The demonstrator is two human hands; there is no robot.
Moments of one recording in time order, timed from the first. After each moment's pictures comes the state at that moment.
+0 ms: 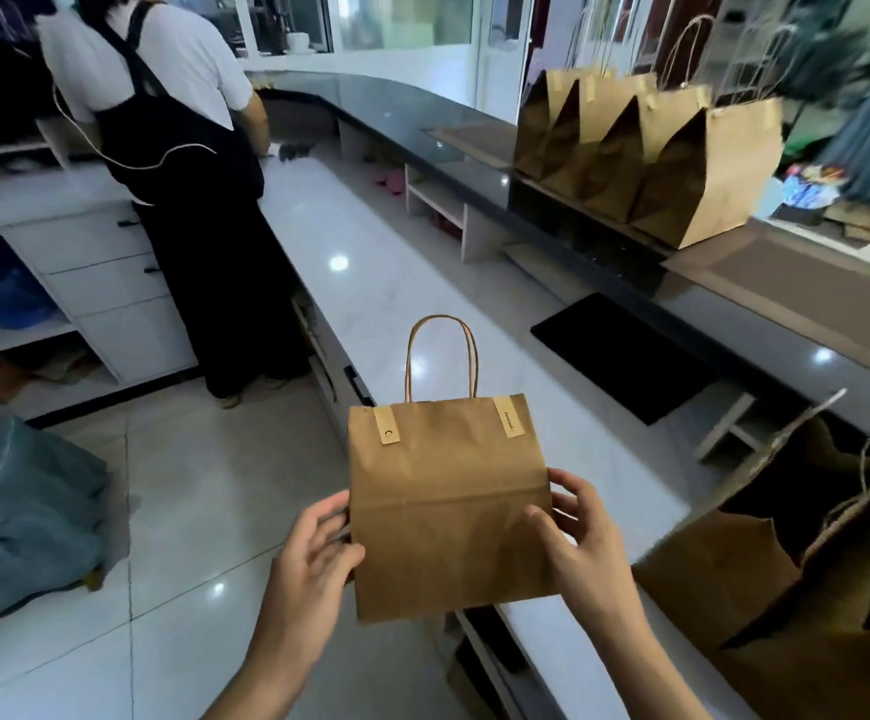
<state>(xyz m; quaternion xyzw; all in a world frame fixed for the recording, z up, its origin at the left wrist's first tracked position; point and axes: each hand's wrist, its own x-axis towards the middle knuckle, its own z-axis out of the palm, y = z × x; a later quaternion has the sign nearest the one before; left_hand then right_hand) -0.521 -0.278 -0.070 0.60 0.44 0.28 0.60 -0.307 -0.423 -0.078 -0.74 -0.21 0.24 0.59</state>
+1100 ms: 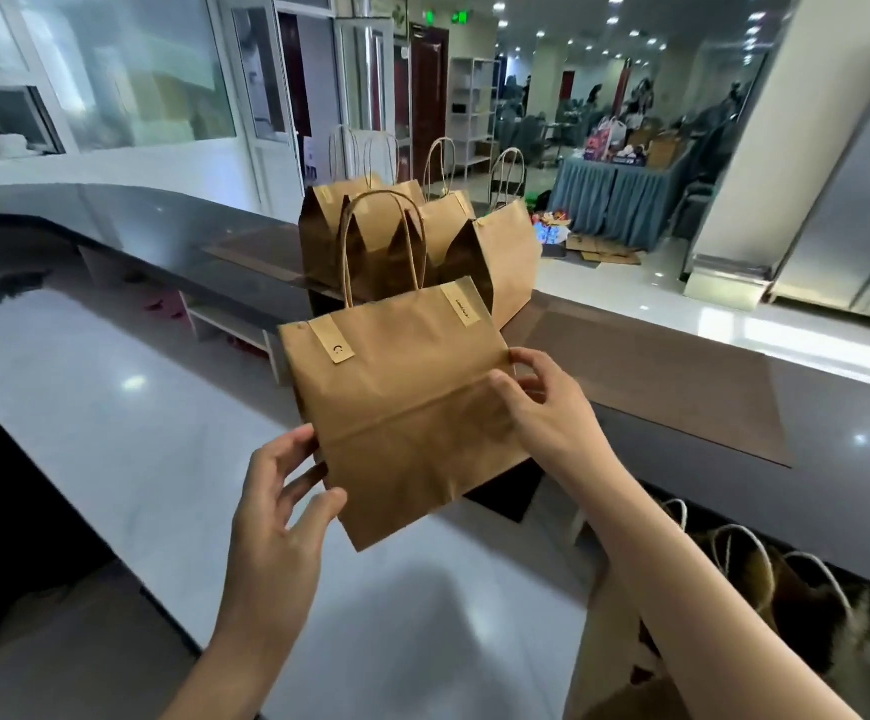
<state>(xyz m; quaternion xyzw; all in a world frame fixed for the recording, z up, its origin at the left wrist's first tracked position) -0.268 -0.175 0.041 0.68 0.15 0.33 0.64 -0.082 -0.347 0.089 -0.83 -0.17 0.01 0.53</state>
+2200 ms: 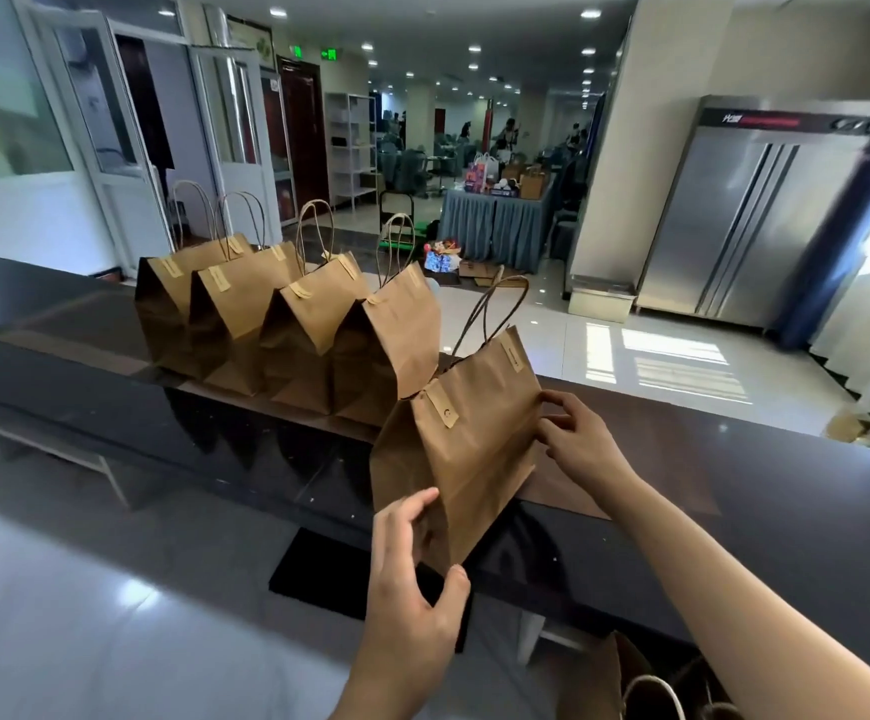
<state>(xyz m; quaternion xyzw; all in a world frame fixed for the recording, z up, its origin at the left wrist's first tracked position) -0.054 -0.239 0.003 0.77 -0.03 0.26 0.59 0.110 -0.421 0.076 -0.85 0.00 0.00 0.52</state>
